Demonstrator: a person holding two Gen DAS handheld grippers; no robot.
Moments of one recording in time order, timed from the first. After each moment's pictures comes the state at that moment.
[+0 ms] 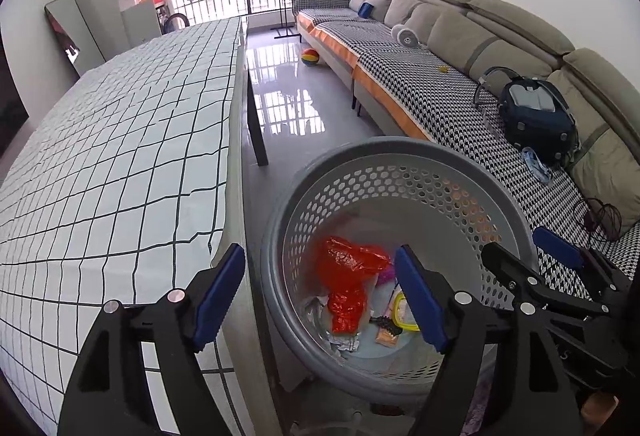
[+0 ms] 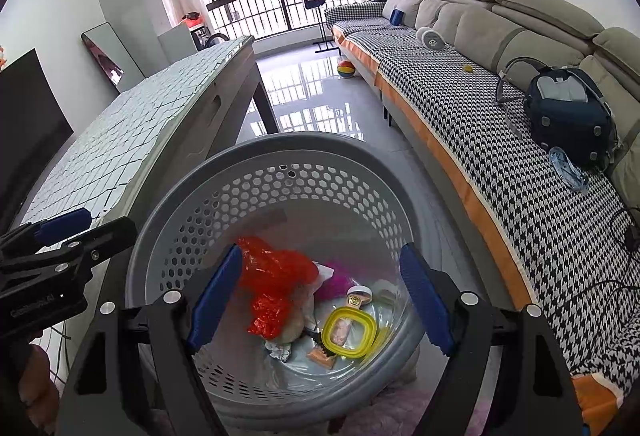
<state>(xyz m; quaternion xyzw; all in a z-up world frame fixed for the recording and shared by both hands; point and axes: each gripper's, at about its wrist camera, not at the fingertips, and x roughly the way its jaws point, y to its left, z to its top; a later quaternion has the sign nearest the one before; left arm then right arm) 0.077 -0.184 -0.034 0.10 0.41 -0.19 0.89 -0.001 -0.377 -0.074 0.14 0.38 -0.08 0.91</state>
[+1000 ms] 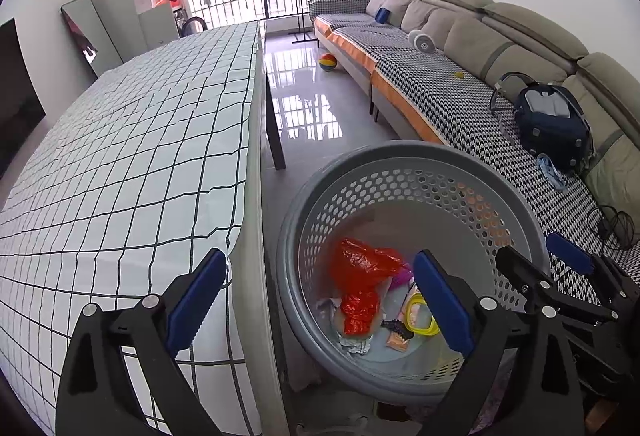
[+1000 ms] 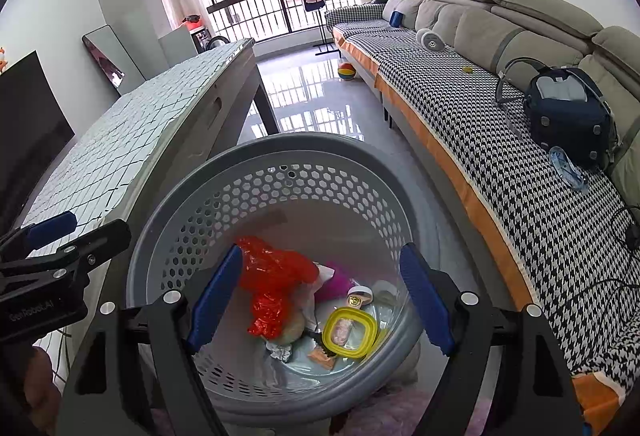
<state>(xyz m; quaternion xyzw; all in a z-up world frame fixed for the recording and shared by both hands) 0.075 -0.181 -0.034 0.10 0.40 -0.16 0.90 -0.005 -0.380 -0.074 0.15 0.37 -0.08 0.91</state>
